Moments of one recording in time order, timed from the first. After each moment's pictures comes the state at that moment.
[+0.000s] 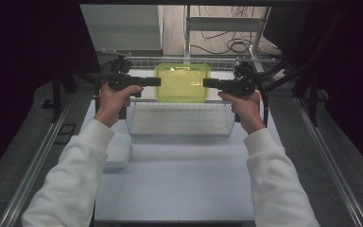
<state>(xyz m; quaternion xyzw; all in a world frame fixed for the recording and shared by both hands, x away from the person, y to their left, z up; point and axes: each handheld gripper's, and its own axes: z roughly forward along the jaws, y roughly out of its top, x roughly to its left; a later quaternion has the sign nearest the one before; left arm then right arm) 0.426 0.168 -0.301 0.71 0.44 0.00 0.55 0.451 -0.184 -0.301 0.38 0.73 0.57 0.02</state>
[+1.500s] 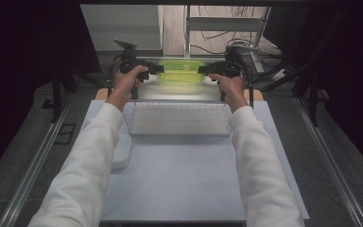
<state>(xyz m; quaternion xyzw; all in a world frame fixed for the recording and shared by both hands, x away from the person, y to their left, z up) 0.530 0.176 -0.341 0.64 0.55 -0.10 0.53 0.547 -0.163 -0.323 0.56 0.66 0.50 -0.07</state>
